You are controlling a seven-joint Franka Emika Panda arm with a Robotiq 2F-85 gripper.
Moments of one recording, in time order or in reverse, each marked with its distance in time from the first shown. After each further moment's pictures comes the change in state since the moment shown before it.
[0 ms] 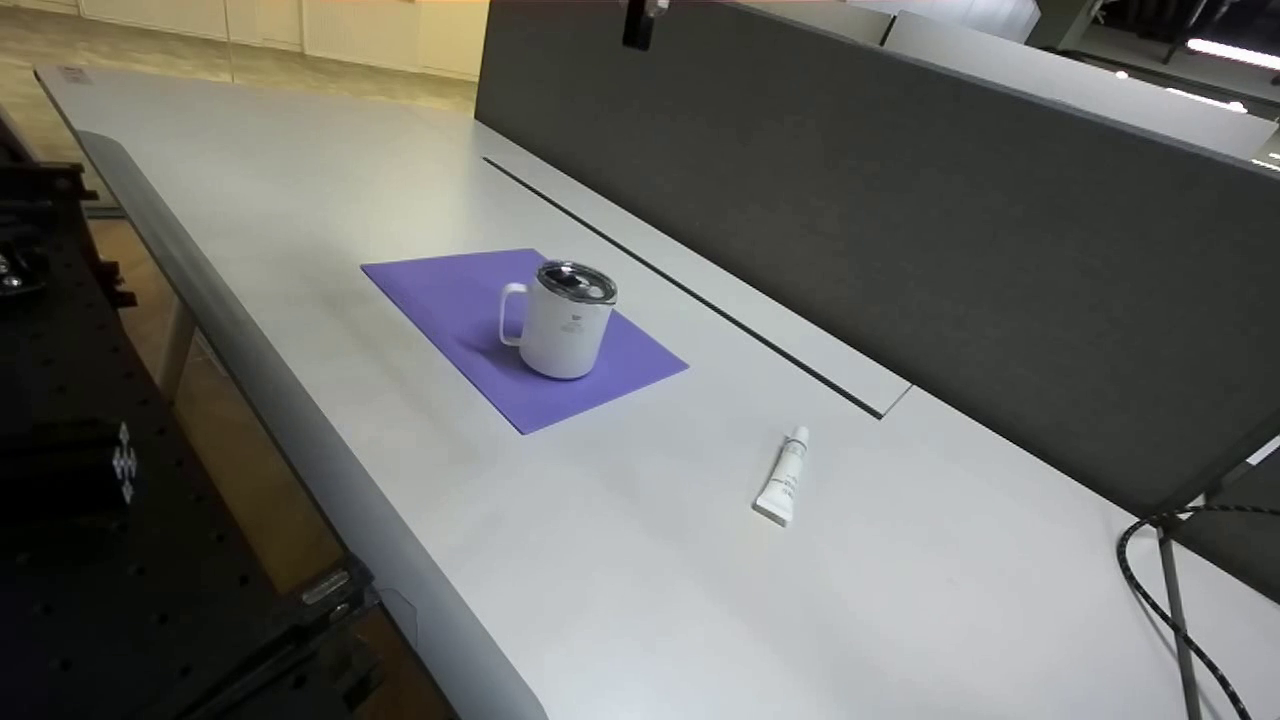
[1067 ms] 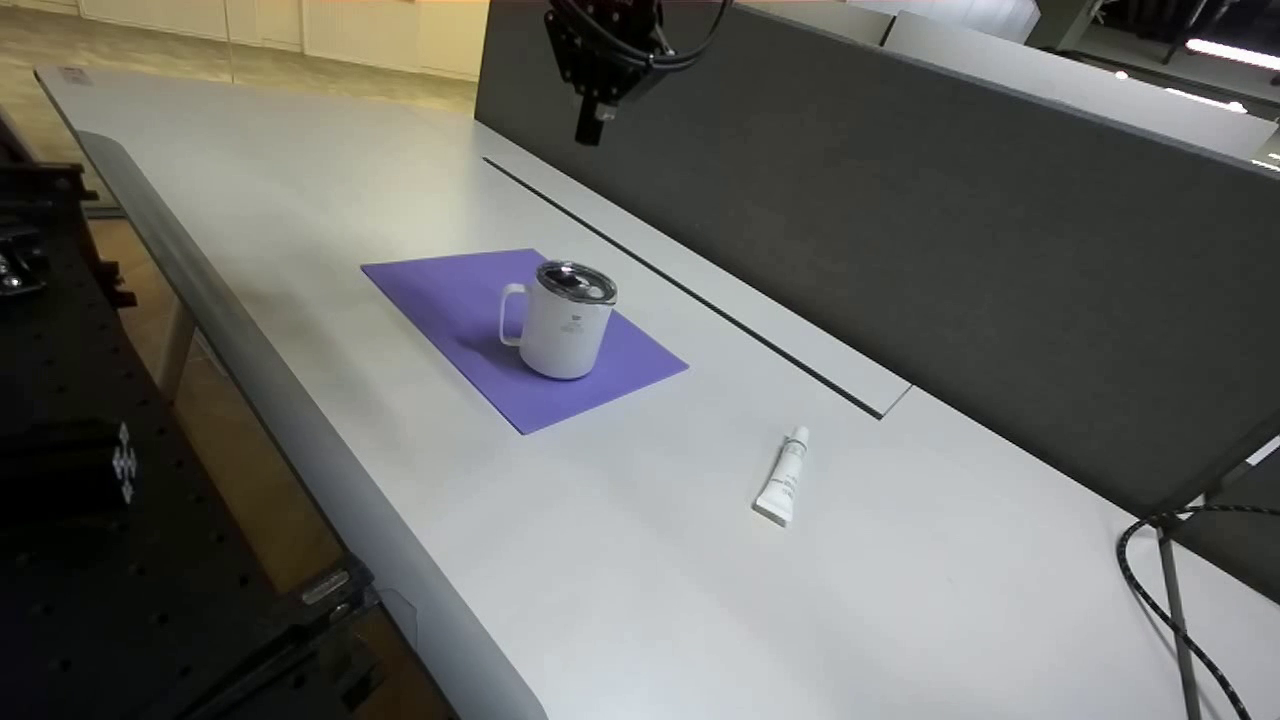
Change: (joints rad) arm 0.009 0.159 0.017 -0.031 0.040 0.102 -0.024
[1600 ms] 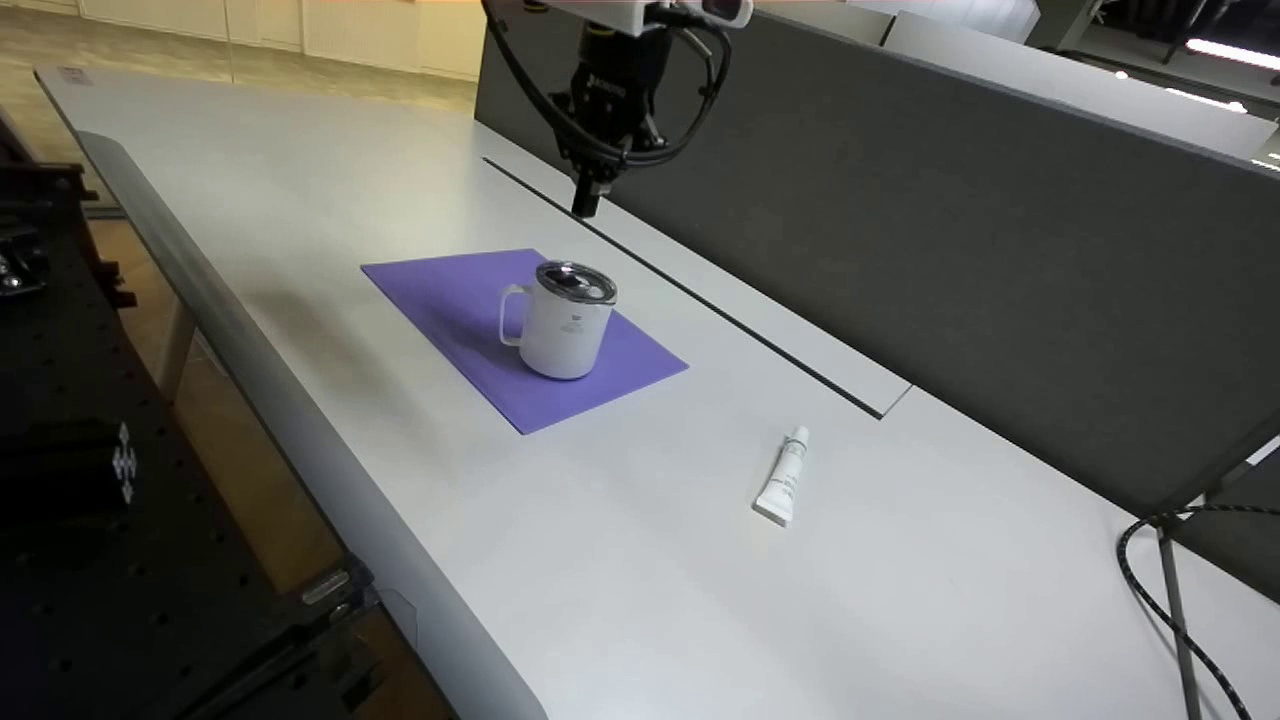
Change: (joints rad) arm -0.032 0.130 -0.008 -0.039 0.066 0.193 -0.035
